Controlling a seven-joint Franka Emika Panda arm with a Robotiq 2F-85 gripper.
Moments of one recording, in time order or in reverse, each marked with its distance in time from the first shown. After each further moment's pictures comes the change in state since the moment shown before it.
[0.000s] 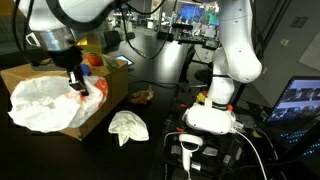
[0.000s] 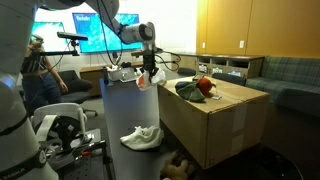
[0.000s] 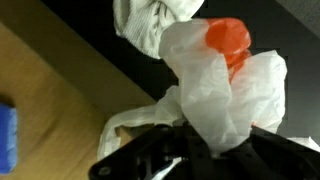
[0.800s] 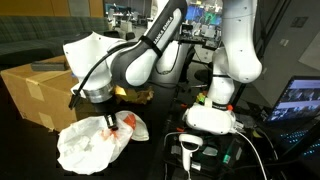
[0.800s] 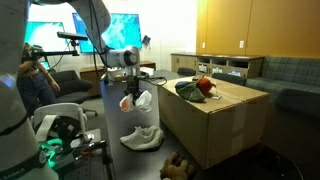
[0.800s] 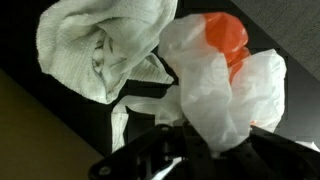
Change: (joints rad) arm 0.000 -0.054 0.077 -0.454 -0.012 0.387 0.108
